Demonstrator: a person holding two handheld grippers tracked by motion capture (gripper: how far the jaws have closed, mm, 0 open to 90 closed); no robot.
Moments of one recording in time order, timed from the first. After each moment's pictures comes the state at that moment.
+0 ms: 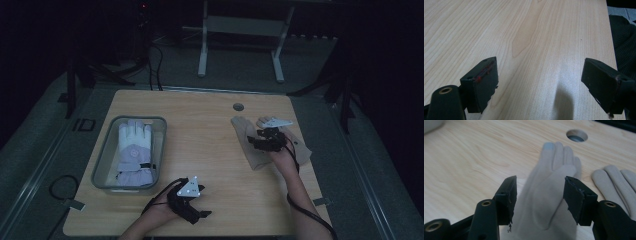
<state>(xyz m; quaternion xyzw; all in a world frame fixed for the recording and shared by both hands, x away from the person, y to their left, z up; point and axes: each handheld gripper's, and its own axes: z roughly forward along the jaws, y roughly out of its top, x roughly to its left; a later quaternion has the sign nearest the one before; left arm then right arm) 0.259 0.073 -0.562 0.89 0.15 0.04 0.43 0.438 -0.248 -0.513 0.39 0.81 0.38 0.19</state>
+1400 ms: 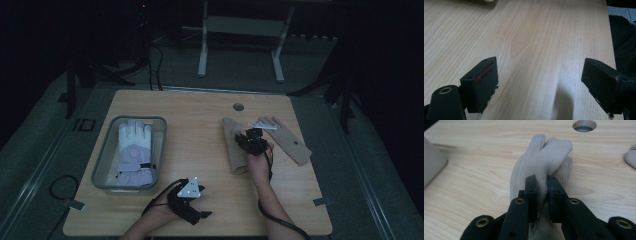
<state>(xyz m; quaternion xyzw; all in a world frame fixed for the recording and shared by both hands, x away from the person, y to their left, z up) 0.256 0.072 -0.561 0.89 0.16 0.05 0.43 0.410 -0.177 -0.511 0.54 0.72 0.40 0.18</state>
